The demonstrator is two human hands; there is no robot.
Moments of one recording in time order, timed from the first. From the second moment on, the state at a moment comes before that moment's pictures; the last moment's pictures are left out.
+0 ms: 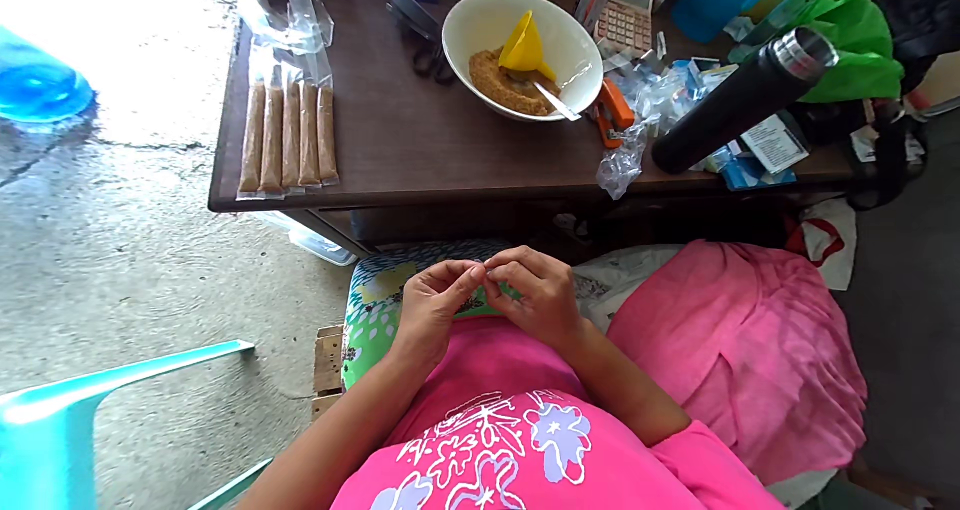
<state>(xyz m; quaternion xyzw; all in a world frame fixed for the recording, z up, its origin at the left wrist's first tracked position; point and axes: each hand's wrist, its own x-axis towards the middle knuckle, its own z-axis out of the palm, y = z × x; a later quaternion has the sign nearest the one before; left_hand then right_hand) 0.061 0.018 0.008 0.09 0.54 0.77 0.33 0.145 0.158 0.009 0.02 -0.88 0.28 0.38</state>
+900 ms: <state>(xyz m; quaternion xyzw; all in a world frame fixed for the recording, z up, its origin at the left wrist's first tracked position) 0.058 0.014 0.001 0.18 0.52 0.77 0.31 0.150 0.155 0.023 -0.10 -0.69 0.69 0.19</state>
